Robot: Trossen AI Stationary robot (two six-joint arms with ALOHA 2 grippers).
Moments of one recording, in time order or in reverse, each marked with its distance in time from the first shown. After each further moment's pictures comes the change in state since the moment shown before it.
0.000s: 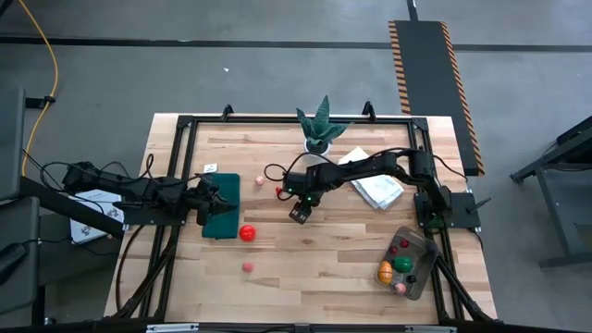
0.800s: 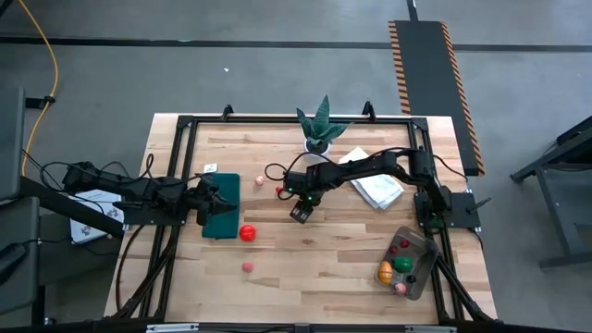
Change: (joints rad) left arm 0.000 0.000 0.000 0.000 0.001 0.000; right arm 0.000 0.000 0.000 -0.016 0.003 -0.003
